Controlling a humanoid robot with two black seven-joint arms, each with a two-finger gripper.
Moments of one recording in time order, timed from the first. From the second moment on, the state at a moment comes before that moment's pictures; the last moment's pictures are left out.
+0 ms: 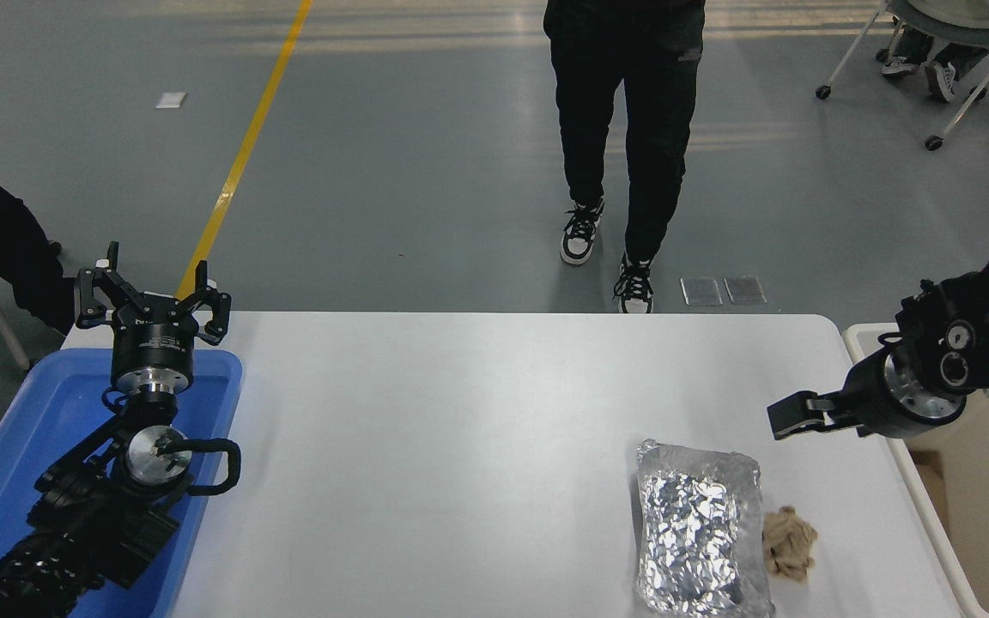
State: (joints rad) left arm -0.61 0.17 -1.00 -0.40 -0.12 -0.52 -0.60; right arm 1.56 -0.56 -1.01 1.36 -0.55 0.24 -0.06
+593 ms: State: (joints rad) left arm -0.61 0.17 -1.00 -0.40 -0.12 -0.52 -0.60; right arm 1.28 -0.47 -0.84 1.21 -0.56 0.18 -0.07
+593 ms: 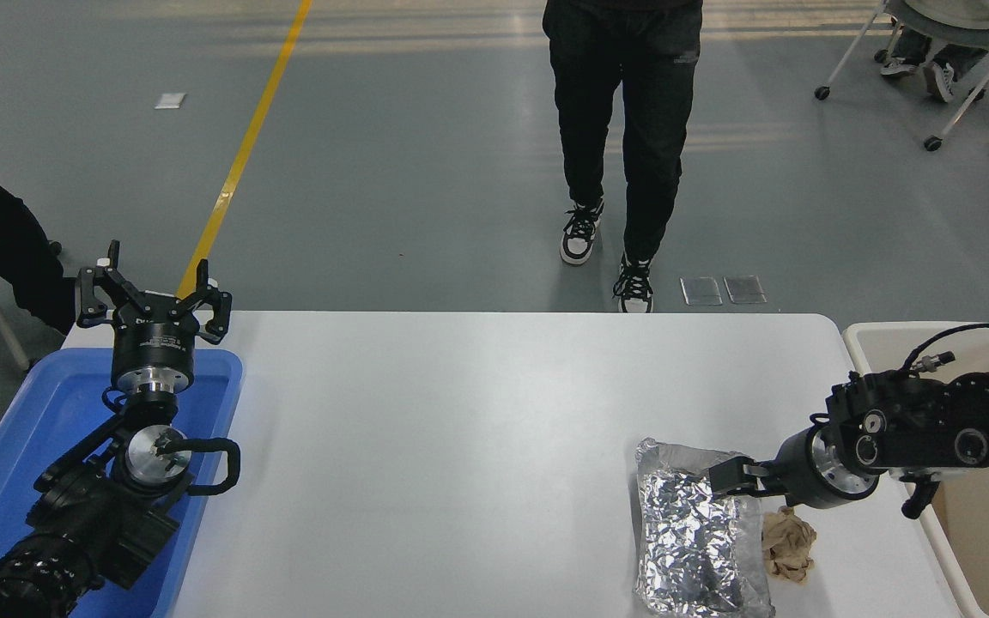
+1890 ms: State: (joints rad) left arm -0.61 0.17 -1.00 -0.40 -0.12 -0.52 -0.60; right arm 1.32 -0.49 -0.89 1.21 -0.52 0.21 -0.07
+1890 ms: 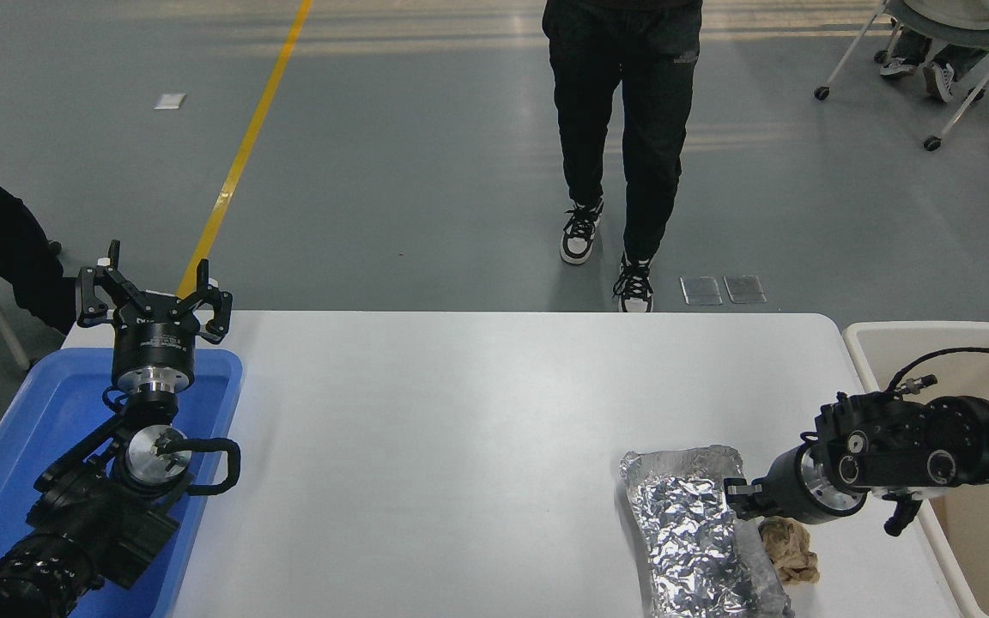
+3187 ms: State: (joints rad) left arm -0.61 0.17 -1.00 -0.41 -0.12 -0.52 -0.60; right arm 2.65 -0.59 -1.53 1.63 -0.38 0.59 -0.06
